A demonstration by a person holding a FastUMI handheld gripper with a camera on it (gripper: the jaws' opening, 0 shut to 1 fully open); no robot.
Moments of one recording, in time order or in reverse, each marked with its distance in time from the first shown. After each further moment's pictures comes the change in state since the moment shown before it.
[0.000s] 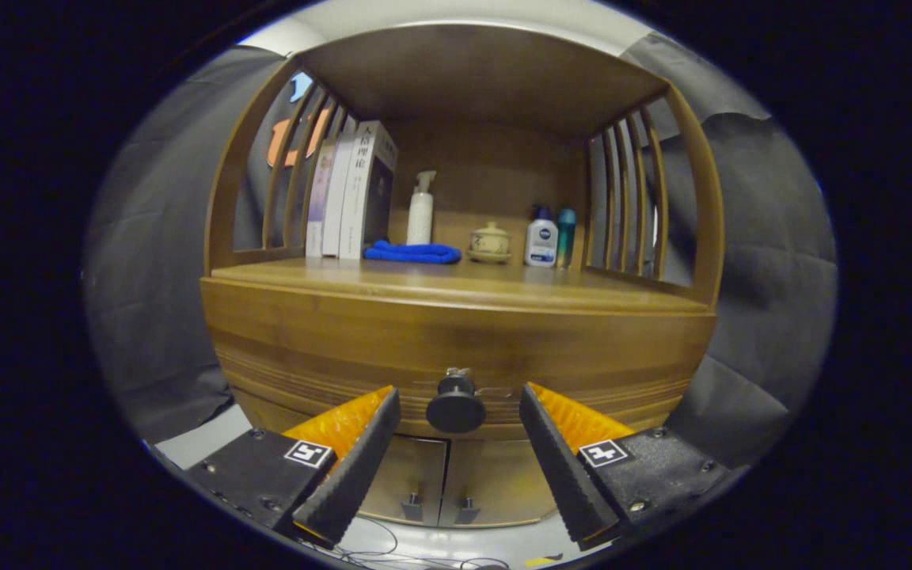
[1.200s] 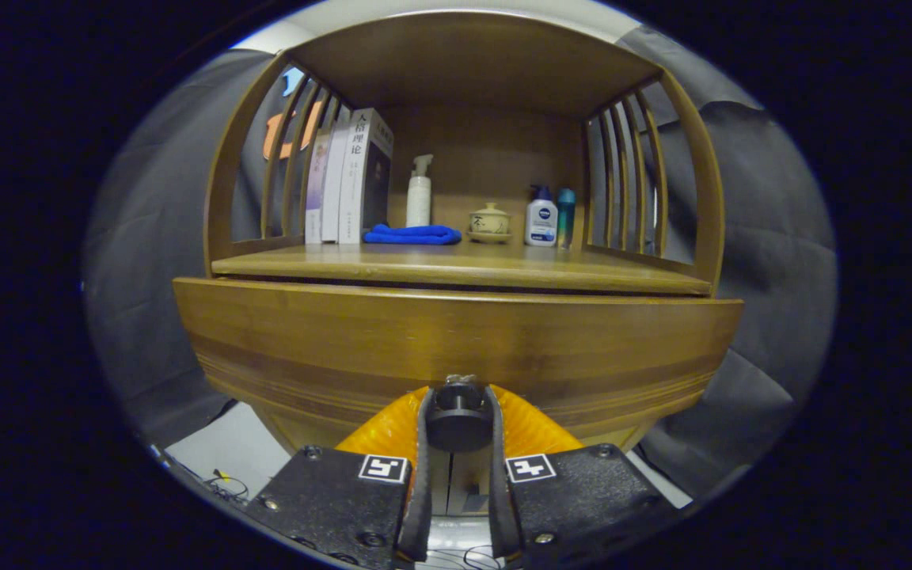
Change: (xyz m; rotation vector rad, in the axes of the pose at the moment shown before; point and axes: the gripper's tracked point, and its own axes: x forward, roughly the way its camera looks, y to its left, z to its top) arm -0.029 -0.007 -0.012 0.019 0.049 0.005
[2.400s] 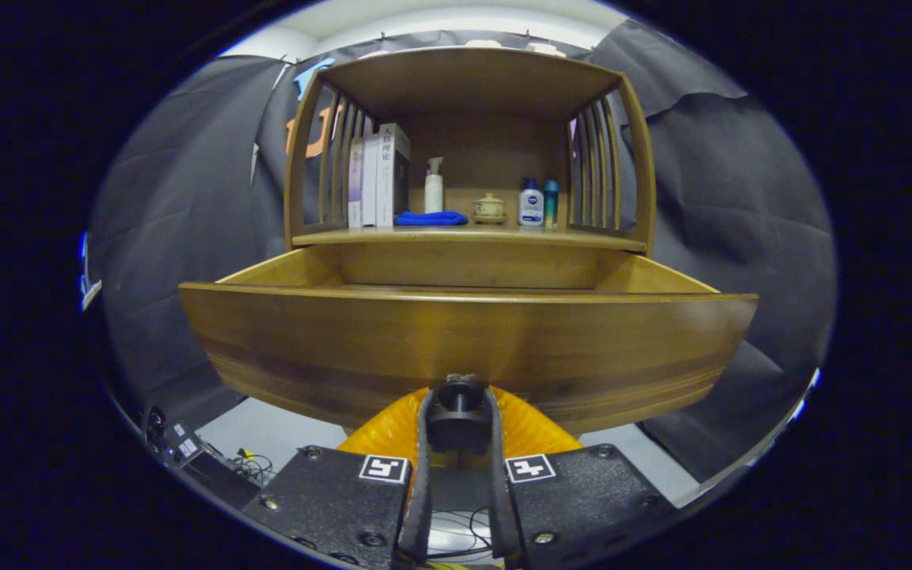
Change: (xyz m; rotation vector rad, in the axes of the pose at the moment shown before) arm -0.115 -0.004 -0.046 0.023 0.061 0.053
